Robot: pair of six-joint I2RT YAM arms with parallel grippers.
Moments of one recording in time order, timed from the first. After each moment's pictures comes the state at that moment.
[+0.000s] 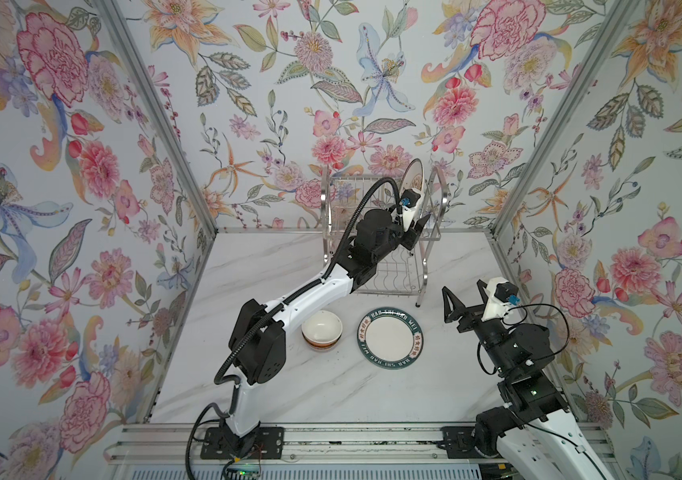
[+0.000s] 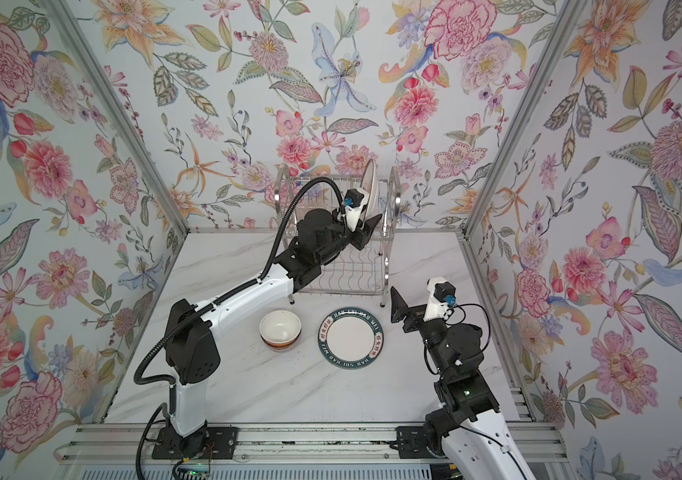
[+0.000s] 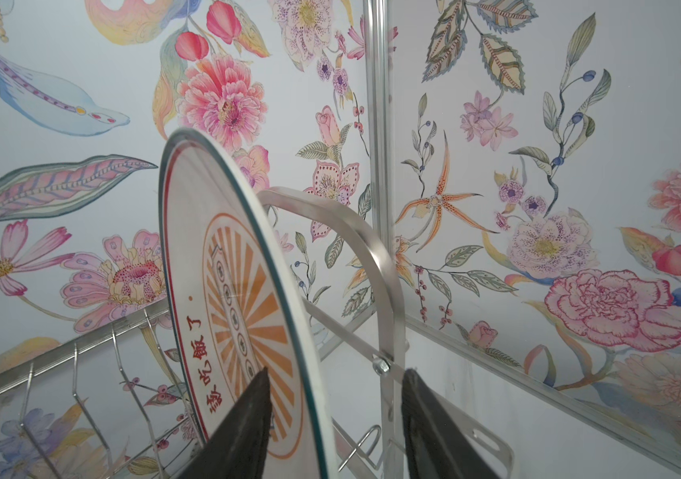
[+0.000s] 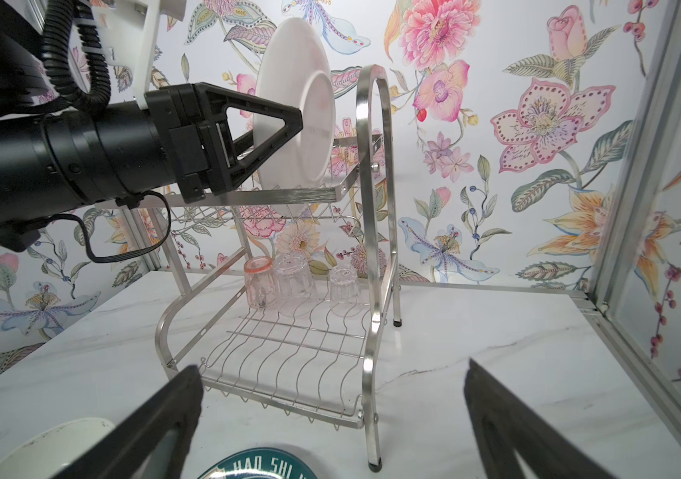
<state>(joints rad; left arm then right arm) -0.80 2.00 1.86 0.20 -0.01 0.08 0.33 0.50 0.48 0.08 0.02 0.13</state>
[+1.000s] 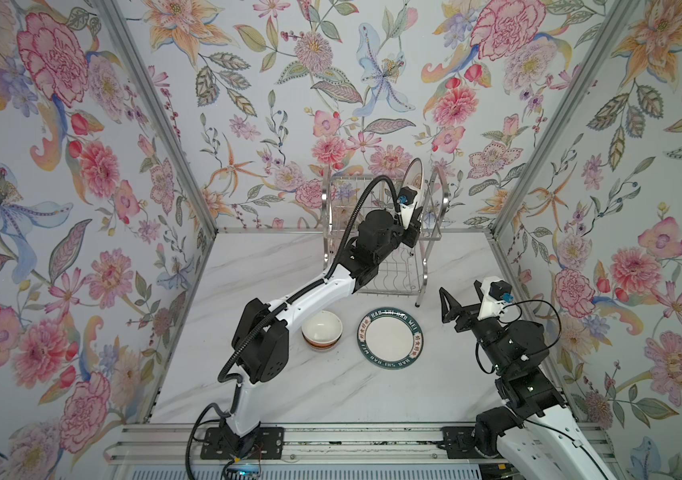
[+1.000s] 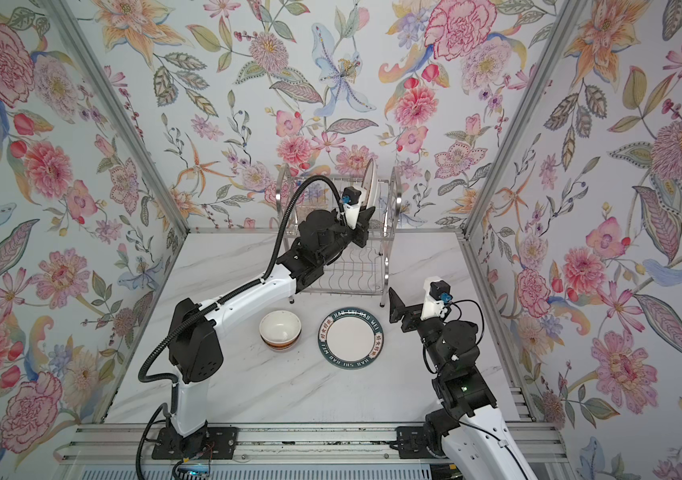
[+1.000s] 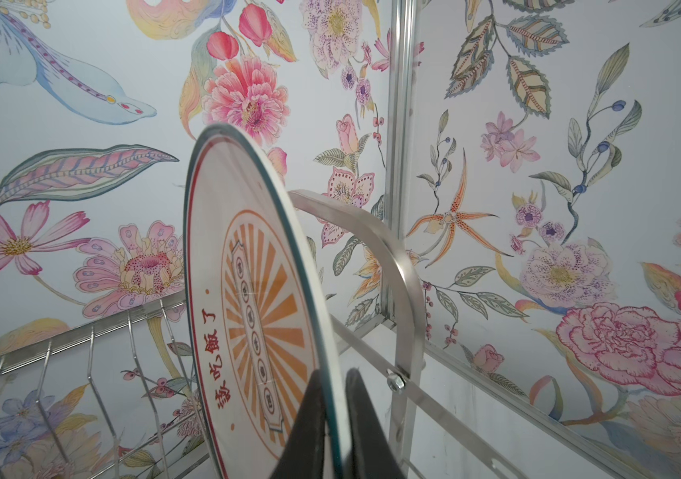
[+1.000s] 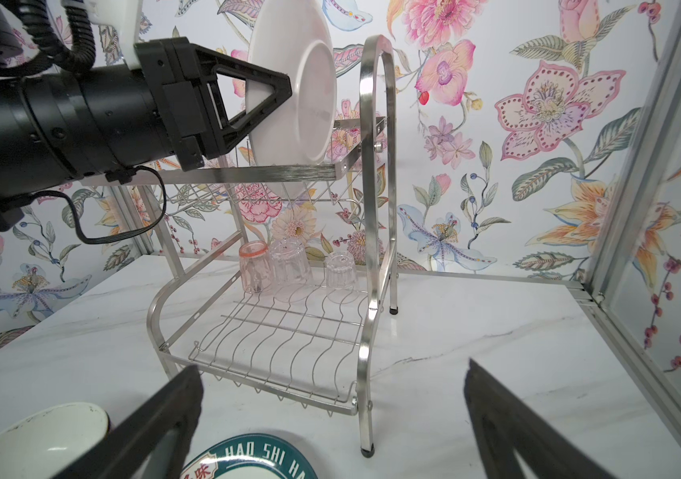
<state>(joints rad) -0.81 2.02 1.87 0.24 -0.07 0.02 0.33 0.54 0.48 0.07 0.02 0.11</state>
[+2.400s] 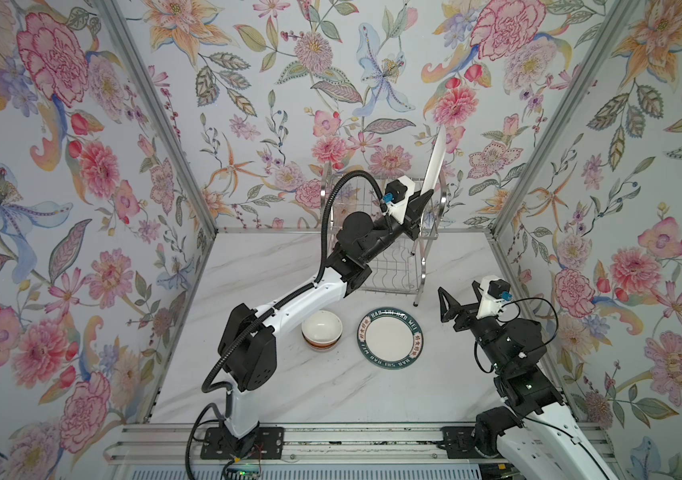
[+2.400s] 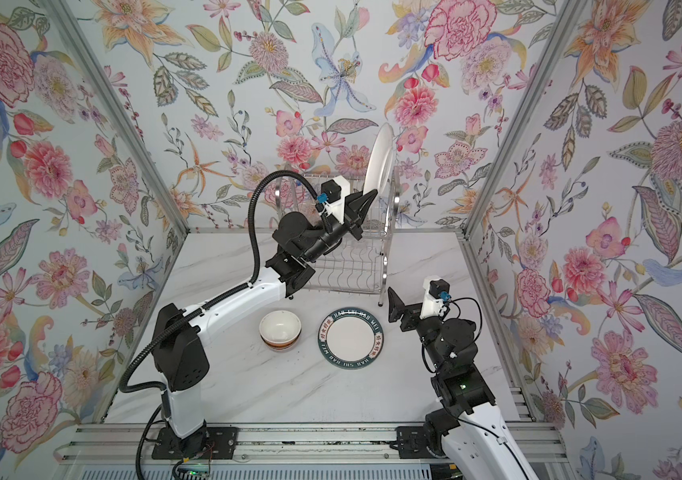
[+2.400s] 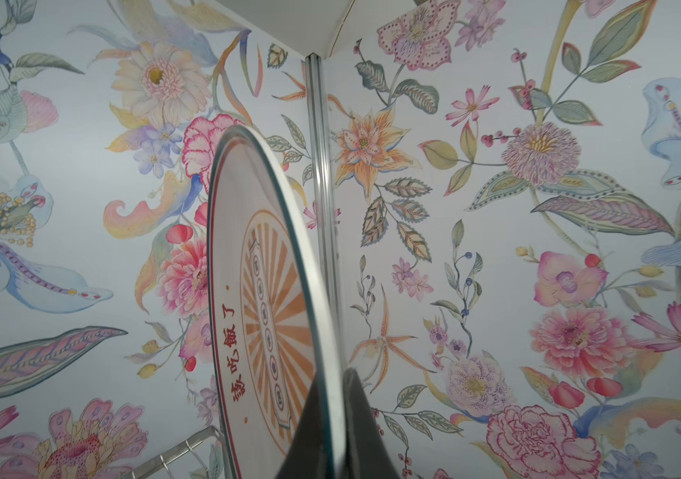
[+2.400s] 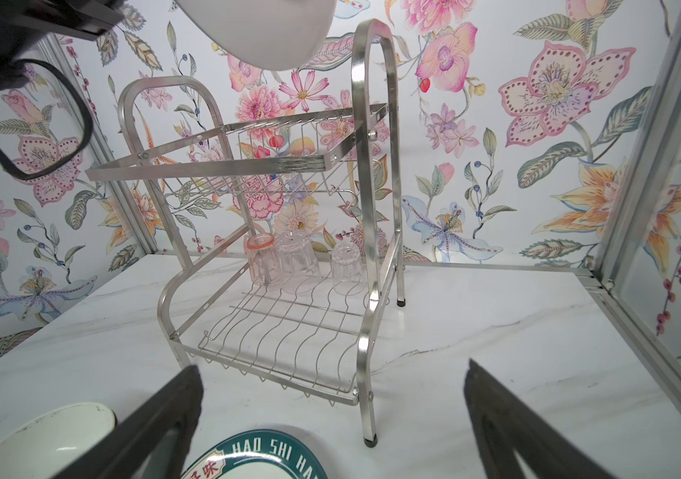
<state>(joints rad) -0.81 1.89 1.73 0.63 0.19 0.01 0.33 0.56 0.48 0.07 0.02 0.15</state>
